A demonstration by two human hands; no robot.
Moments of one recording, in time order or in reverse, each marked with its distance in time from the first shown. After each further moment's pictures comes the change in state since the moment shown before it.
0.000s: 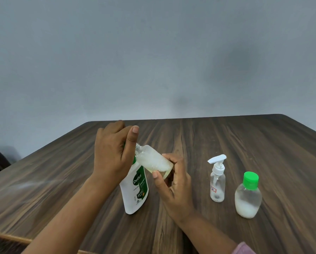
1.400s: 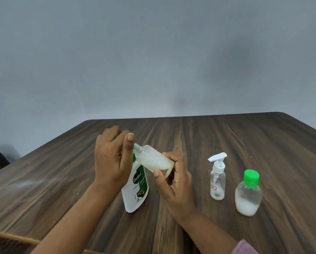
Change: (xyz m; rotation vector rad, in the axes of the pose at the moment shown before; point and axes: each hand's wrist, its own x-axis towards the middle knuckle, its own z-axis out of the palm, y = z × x) left_hand -0.021 -0.003 0.006 -0.031 0.089 -0.038; right_hand -0.001 0.002 -0.002 0.021 -0.026 0.003
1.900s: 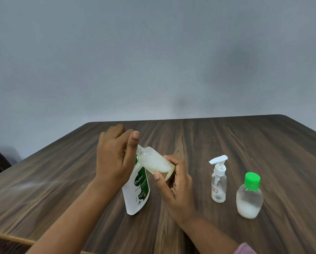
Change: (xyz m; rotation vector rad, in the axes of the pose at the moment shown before) left_hand 0.011 0.001 -0.002 0.042 -0.058 0.017; right_hand 0.000 0.001 0.001 -0.034 0.017 -0.006
